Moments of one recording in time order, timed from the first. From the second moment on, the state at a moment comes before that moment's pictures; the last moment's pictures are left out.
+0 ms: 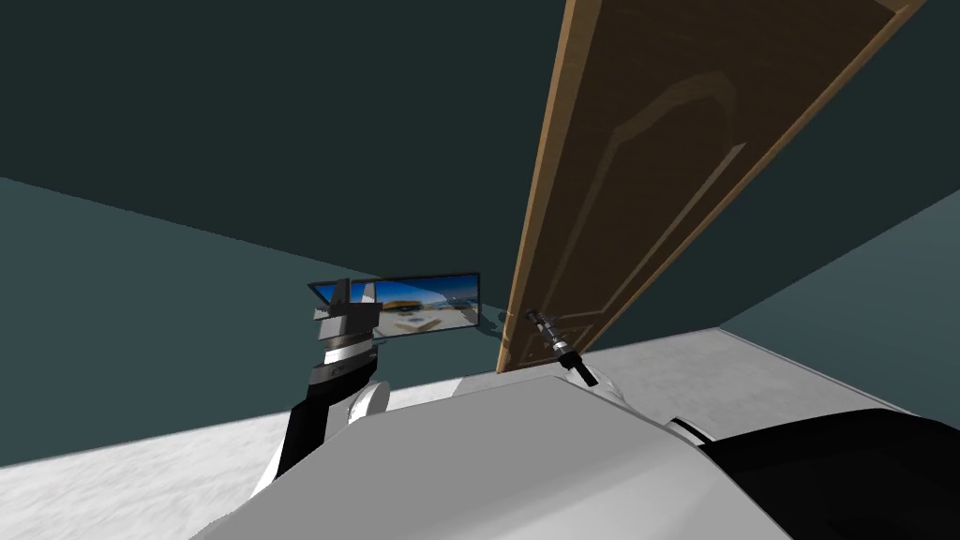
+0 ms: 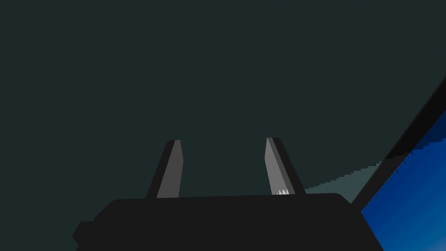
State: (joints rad) arm 0.05 -0.53 0.15 -0.80 -0.22 -0.84 -0.28
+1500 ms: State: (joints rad) arm 0.10 -0.59 0.19 -0.75 -0.23 -0.95 -0.33
